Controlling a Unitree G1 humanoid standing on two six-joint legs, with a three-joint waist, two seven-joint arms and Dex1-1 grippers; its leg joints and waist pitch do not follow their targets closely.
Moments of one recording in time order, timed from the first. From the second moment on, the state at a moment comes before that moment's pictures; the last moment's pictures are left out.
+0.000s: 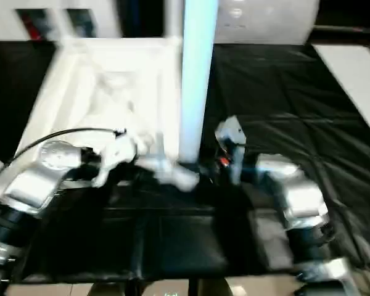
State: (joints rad) left arm -0.55 0.34 -0.25 0.18 0.01 0.43 -0.98; right arm -0.41 -0.22 0.00 0.03 0.25 0.50 0.73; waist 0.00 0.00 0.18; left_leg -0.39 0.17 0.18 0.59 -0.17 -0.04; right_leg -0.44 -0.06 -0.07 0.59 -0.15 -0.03
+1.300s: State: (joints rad) left arm -0.55 0.50 -0.31 0.21 -0.03 0.19 -1.23; right arm -0.44 -0.47 0.05 0.17 0.35 0.36 1.23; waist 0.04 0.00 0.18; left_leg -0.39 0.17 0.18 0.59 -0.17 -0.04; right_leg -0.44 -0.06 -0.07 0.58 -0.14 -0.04
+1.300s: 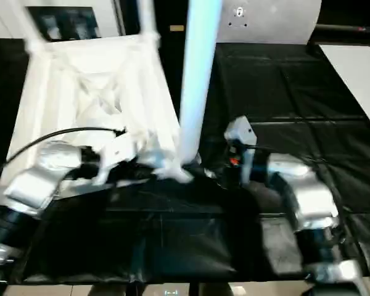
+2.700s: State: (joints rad) left arm -0.60 0.16 -0.24 0.23 0.07 0.54 -0.71; right arm -0.47 -0.02 -0.07 0.04 0.15 0.53 0.34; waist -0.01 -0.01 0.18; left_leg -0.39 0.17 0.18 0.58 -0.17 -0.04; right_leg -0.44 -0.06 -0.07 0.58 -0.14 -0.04
